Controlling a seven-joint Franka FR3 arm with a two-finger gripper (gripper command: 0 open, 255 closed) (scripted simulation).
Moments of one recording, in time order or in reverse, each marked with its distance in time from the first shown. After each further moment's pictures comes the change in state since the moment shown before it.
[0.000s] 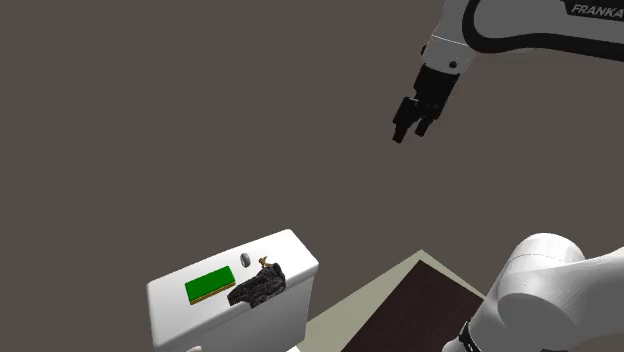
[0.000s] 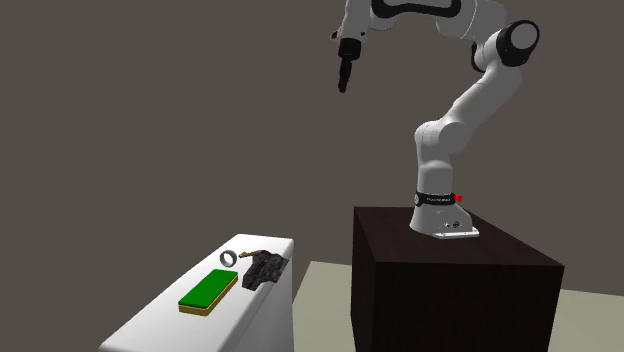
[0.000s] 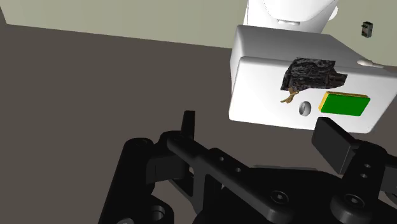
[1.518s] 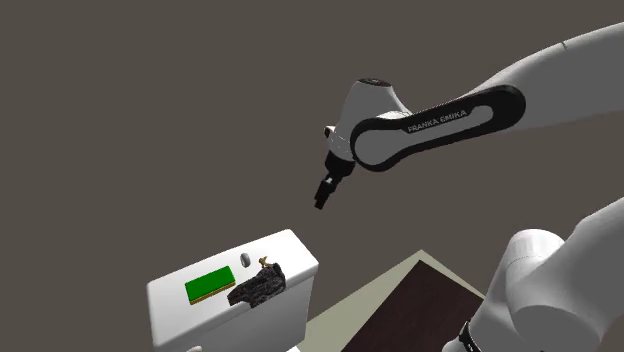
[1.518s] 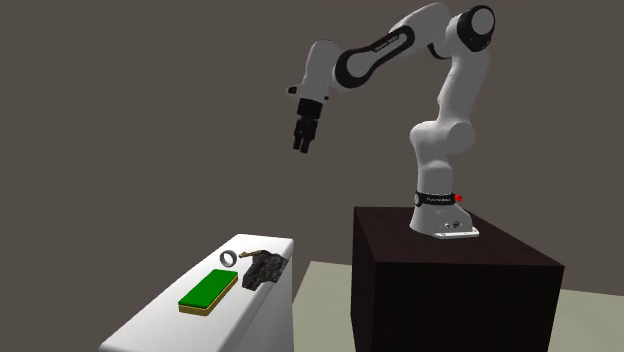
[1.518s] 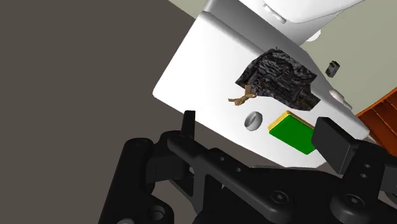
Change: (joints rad) arm 0.214 0.429 0.017 -0.248 0.059 0.736 -0.255
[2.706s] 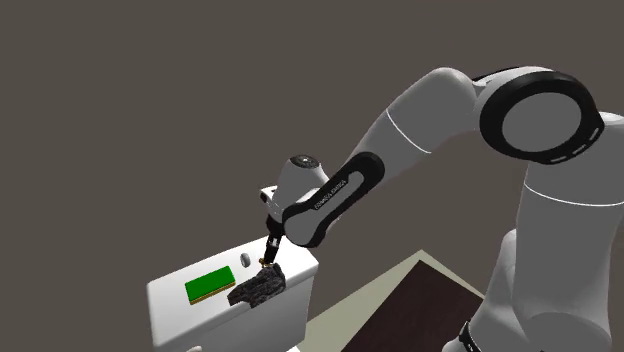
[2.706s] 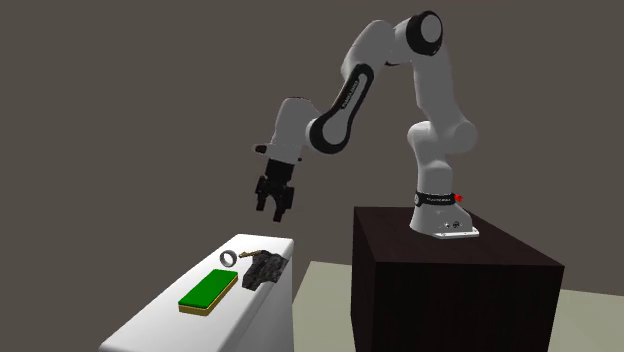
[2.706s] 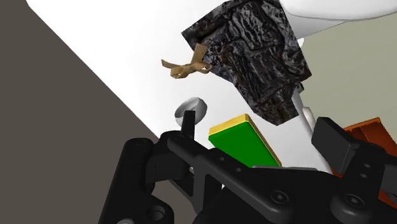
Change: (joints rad) arm 0.135 0.621 0.084 0.181 0.096 0.480 -0.280
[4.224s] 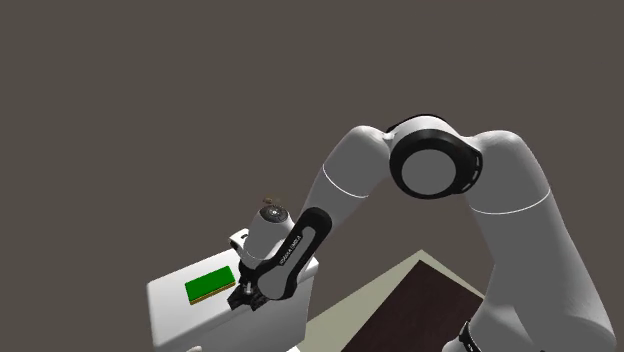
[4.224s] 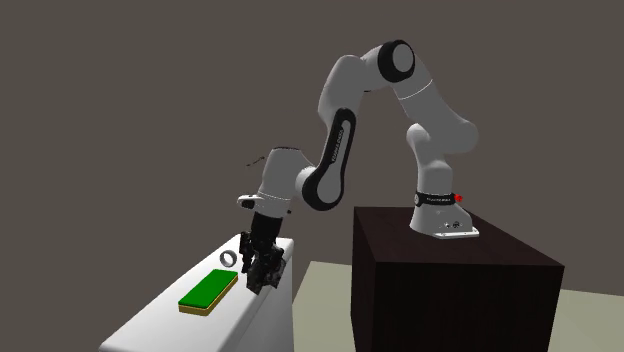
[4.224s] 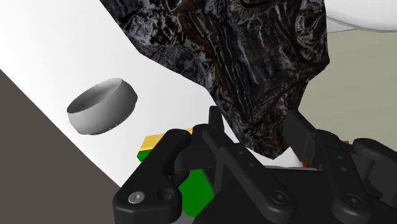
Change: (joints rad) arm 0.057 0.421 0.051 0.244 -0.056 0.202 -0.092
